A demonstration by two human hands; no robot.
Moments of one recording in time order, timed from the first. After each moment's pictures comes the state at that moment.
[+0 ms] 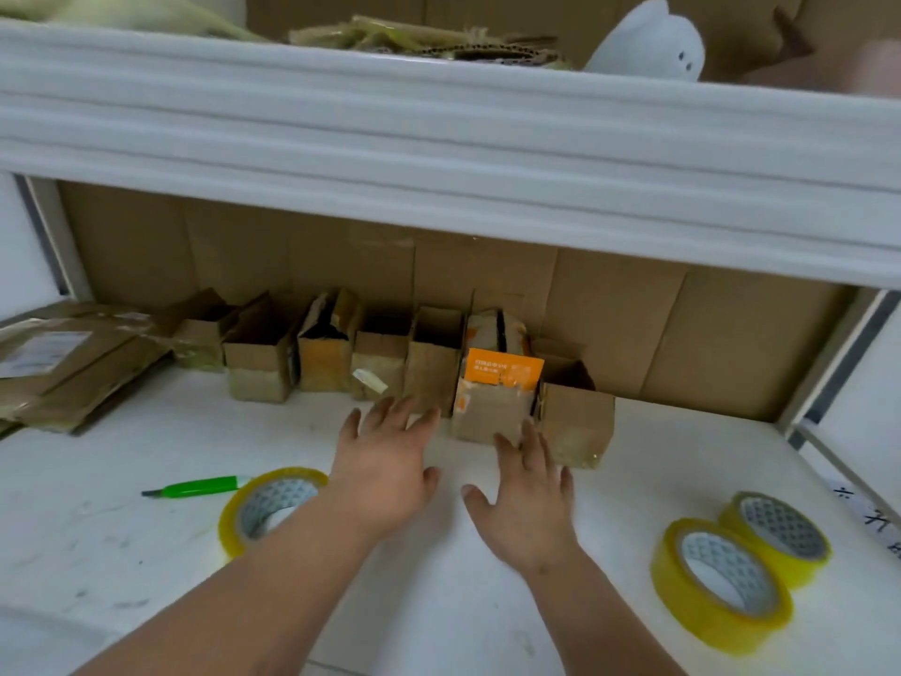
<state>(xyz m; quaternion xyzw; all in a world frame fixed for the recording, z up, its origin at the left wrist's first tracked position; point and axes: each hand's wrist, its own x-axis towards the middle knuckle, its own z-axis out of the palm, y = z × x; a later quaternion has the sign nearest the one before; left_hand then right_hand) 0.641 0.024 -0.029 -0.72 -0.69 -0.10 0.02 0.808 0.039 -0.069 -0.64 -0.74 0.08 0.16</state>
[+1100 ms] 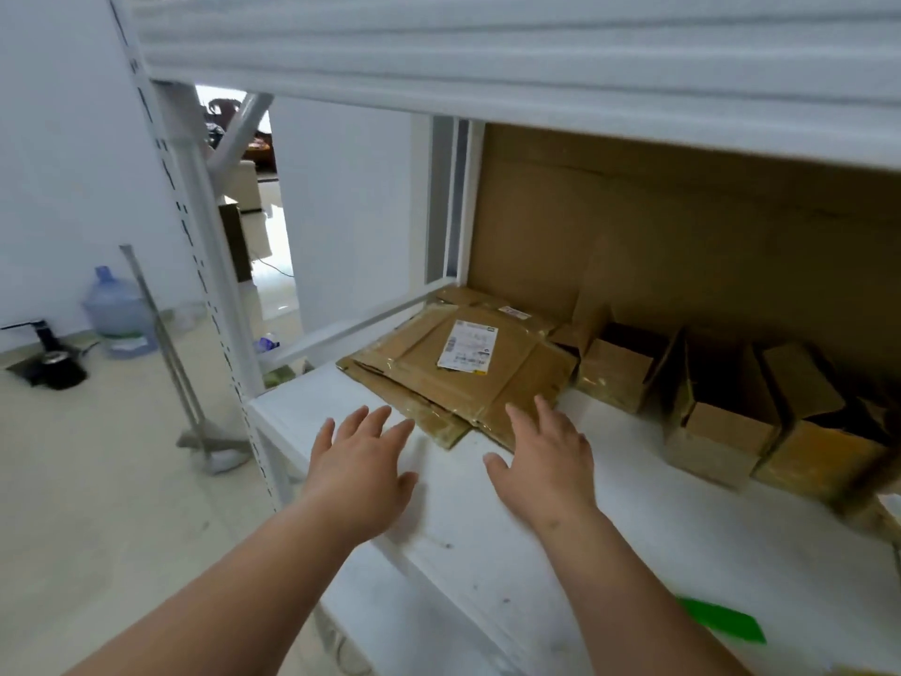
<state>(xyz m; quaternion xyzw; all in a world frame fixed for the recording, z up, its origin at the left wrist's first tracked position) 0.140 -0.081 -0.071 -0.48 -0.87 -0.05 -0.03 0.289 0.056 -0.079 -0.47 -0.87 0.11 0.07</state>
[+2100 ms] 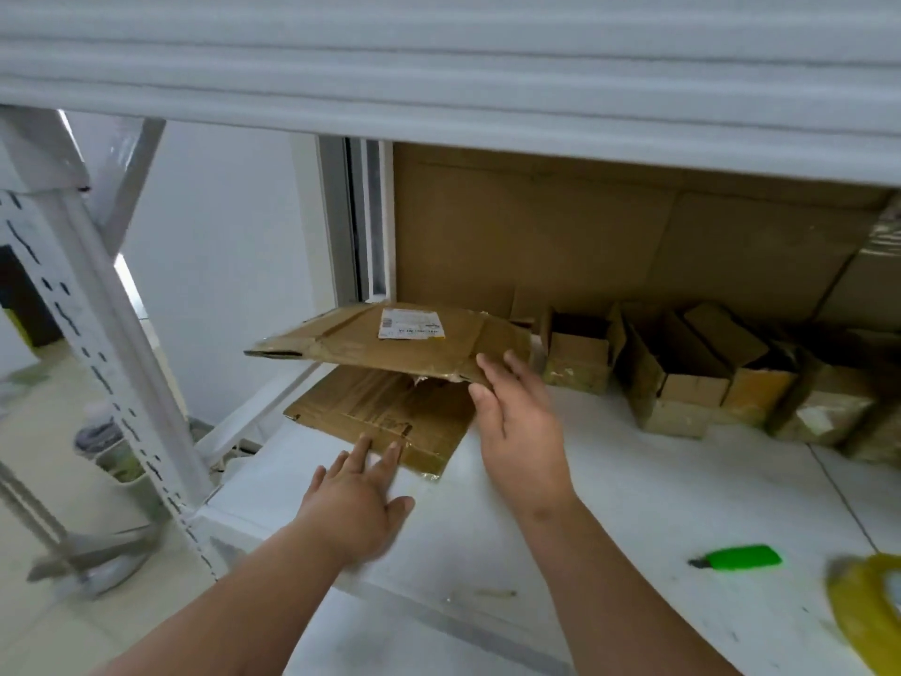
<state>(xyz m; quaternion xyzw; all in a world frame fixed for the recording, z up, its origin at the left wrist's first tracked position) 0.030 -0.032 -0.104 -0.62 -0.77 0.02 -0.14 0.210 0.023 -0.042 -0.48 -0.75 0.19 0.40</state>
